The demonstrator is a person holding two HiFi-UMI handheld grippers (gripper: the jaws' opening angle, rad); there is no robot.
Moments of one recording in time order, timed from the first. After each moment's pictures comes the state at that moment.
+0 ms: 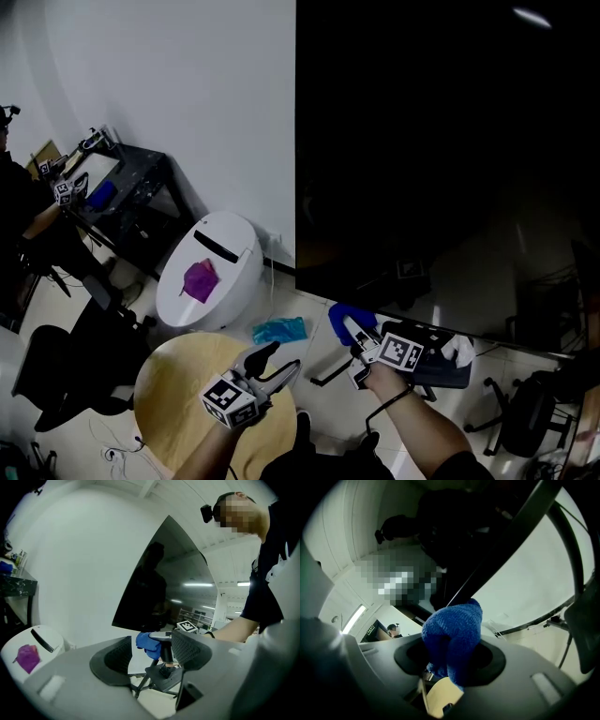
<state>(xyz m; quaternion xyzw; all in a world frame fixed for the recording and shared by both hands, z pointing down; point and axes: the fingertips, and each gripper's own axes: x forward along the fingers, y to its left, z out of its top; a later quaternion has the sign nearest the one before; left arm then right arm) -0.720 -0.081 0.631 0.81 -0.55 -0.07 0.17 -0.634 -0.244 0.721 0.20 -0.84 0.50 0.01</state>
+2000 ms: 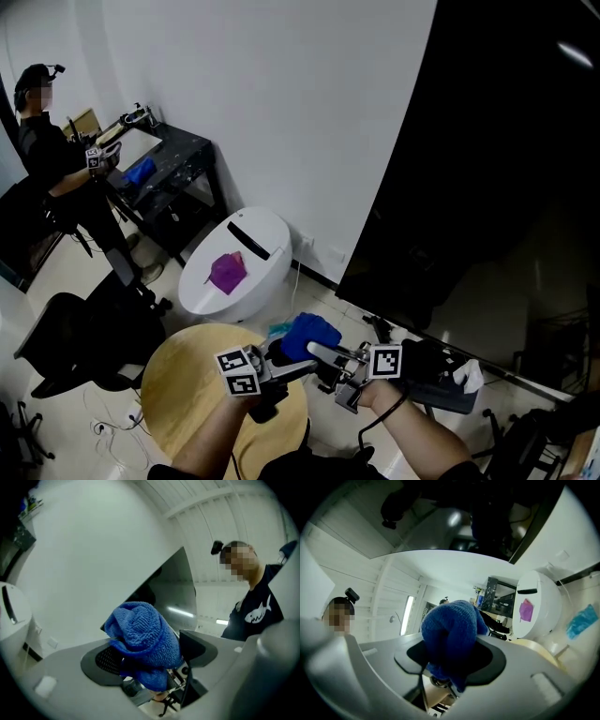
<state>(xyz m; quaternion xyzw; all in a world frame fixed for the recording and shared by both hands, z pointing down) -0.758 -0.083 0.613 0.84 -0.42 -0.26 0.21 -0.770 -0.085 0.628 -0.18 -0.80 0.57 0.03</state>
